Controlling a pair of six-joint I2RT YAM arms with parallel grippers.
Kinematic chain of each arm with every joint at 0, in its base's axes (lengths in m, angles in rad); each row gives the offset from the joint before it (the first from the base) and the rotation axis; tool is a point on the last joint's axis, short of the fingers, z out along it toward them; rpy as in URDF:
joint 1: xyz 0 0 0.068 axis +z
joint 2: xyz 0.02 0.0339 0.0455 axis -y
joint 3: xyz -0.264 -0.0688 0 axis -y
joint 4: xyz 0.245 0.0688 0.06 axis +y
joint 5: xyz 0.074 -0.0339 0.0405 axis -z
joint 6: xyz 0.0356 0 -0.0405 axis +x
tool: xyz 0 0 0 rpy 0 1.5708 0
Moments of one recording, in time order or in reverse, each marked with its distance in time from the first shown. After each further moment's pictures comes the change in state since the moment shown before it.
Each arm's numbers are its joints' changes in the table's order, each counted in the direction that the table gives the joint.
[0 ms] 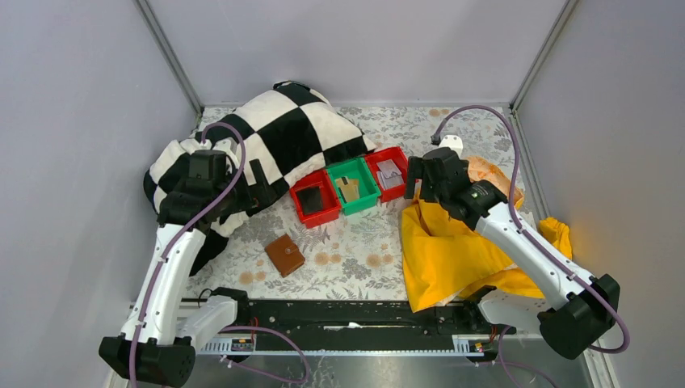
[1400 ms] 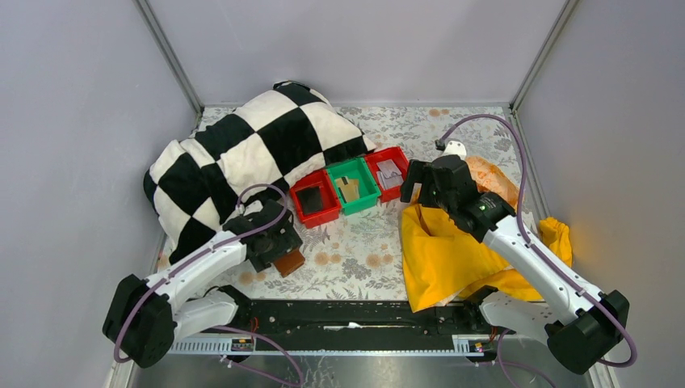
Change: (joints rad) left arm -0.425 -0.095 -0.501 -0.129 -0.313 -0.700; right arm 0.000 0.099 -0.089 -0.108 -0.142 0.073
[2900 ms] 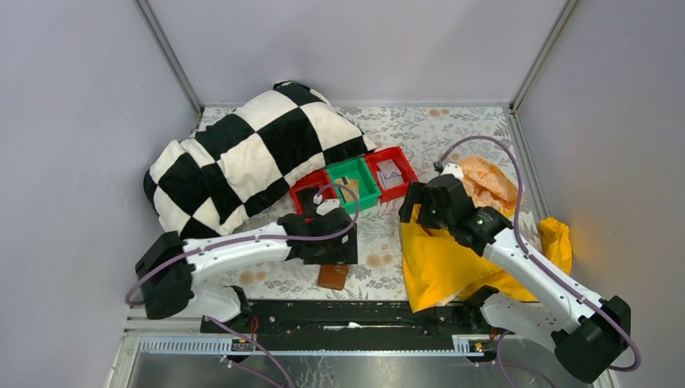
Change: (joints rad) left arm -0.494 -0.344 0.293 -0.130 0.041 0.101; right arm 0.018 0.072 -0.139 0.035 -0.058 0.095
